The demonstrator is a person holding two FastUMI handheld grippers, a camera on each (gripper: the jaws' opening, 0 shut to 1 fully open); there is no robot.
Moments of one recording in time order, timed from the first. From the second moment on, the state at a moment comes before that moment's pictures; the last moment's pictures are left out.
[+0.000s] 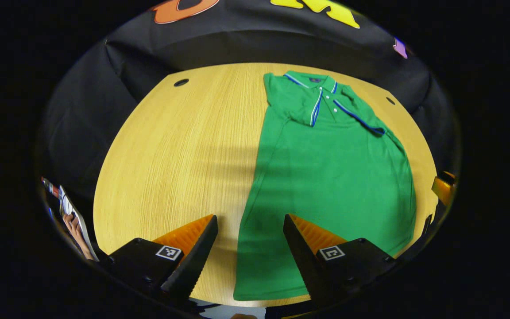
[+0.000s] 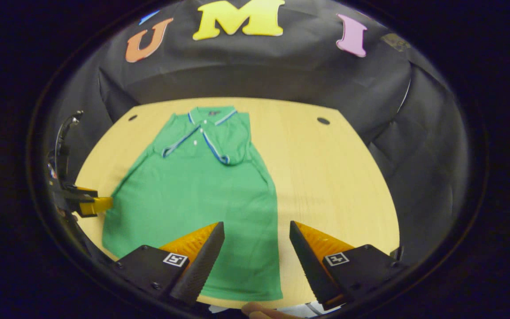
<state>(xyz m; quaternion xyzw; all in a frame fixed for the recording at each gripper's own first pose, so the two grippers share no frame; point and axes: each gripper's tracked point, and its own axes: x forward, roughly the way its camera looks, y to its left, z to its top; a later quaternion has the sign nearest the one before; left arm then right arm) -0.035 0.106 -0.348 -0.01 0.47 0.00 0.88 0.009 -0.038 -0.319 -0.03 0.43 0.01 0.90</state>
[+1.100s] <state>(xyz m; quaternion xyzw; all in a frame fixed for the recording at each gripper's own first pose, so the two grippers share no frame) -0.123 0.108 -0.387 -0.04 0.66 -0.01 0.75 -0.067 -0.066 -0.402 0.01 0.66 -0.01 0.75</state>
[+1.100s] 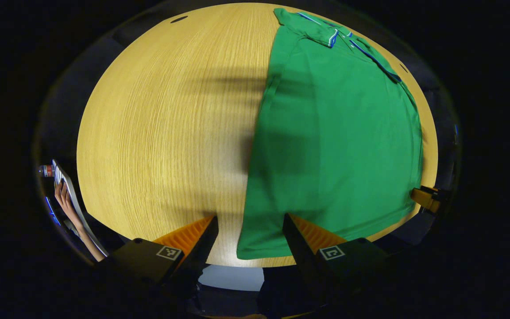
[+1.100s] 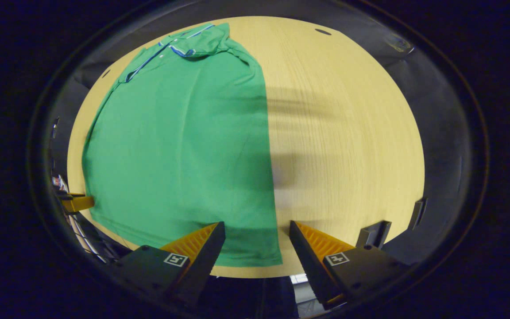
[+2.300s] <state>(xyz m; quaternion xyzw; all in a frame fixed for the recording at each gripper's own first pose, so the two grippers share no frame) -0.105 0.066 -0.333 -0.06 0.63 -0.07 0.77 -0.056 -0.052 -0.381 -0.01 0.65 0.03 0.76</state>
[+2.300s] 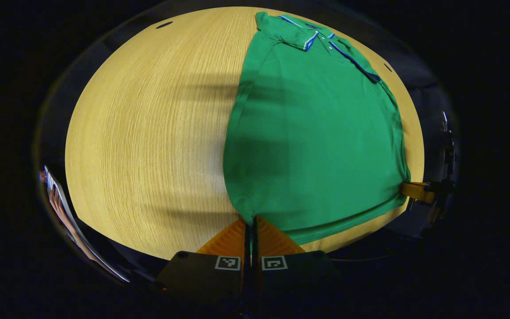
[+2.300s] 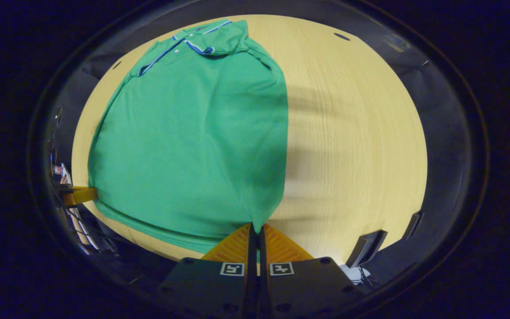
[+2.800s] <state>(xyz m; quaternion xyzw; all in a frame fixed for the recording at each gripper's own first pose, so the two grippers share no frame) -0.041 0.077 -0.245 -0.08 0.55 -0.07 0.83 0.002 -0.033 -0.275 0.01 0.57 0.05 0.82</state>
